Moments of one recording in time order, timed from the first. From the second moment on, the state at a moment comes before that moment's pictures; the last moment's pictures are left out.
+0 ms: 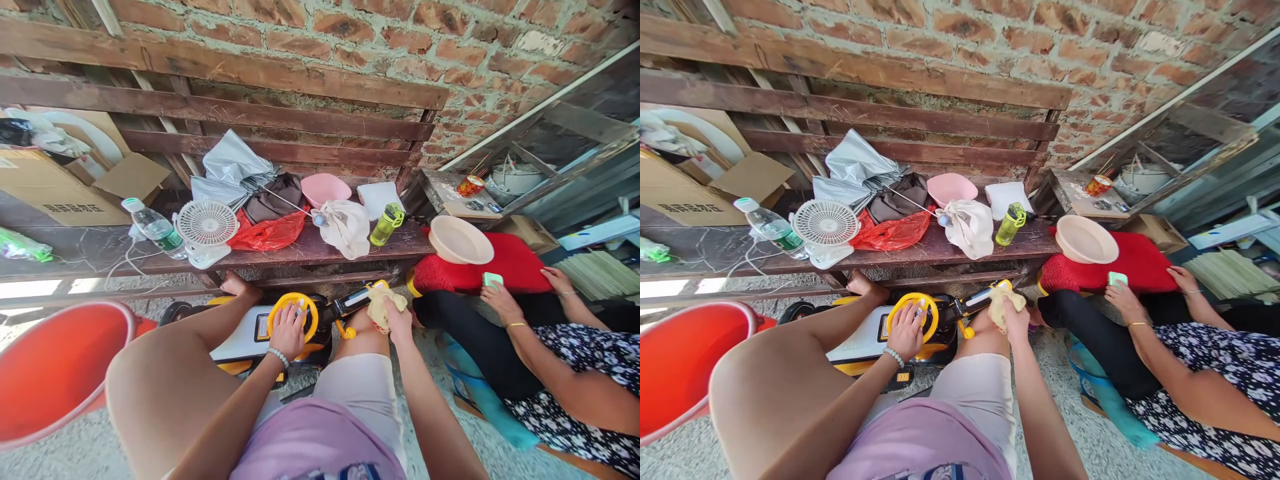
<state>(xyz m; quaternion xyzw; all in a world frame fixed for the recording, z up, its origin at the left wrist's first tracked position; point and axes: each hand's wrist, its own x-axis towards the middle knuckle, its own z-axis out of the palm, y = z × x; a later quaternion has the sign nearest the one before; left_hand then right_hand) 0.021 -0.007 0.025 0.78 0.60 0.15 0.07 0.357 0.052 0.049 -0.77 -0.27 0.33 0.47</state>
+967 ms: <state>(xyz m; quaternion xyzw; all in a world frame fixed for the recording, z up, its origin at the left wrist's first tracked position) 0.021 -0.007 0.020 0.79 0.59 0.17 0.06 0.383 0.071 0.061 -0.80 -0.50 0.23 0.25</state>
